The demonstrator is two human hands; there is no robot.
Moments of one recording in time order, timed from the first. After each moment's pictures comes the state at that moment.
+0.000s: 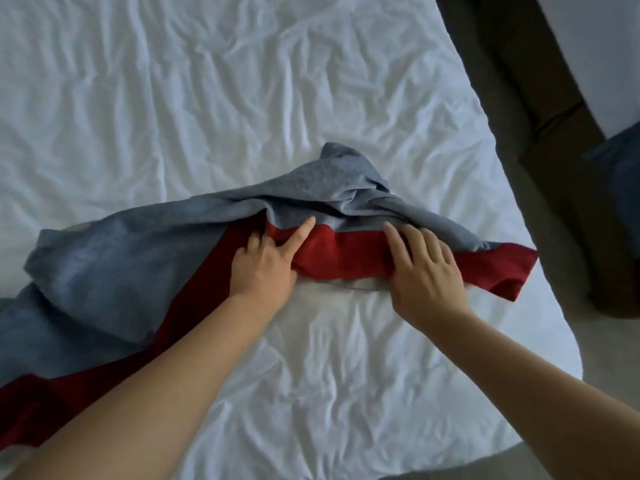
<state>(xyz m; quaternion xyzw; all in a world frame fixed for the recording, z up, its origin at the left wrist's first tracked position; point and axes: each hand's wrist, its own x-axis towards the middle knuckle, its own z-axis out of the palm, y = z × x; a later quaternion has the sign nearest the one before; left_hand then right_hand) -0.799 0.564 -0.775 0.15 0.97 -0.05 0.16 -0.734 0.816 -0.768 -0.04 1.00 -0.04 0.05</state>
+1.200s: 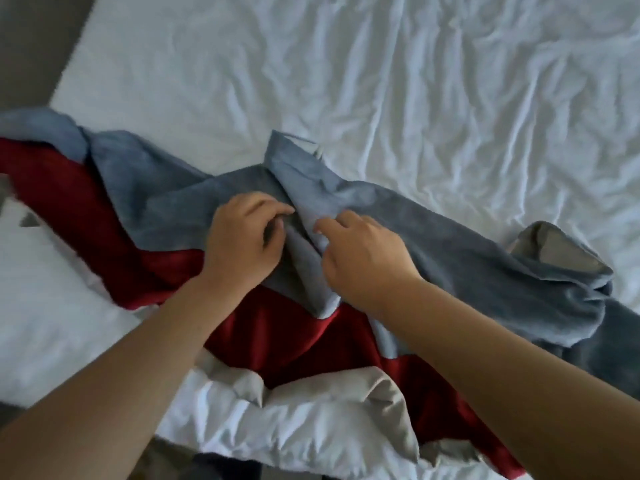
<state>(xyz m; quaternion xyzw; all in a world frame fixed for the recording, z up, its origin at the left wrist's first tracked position) -0.727 0.283 -0.751 -0.02 0.97 0.24 -0.09 -0.775 0.477 -0.703 -0.31 0.93 -0.13 0.17</state>
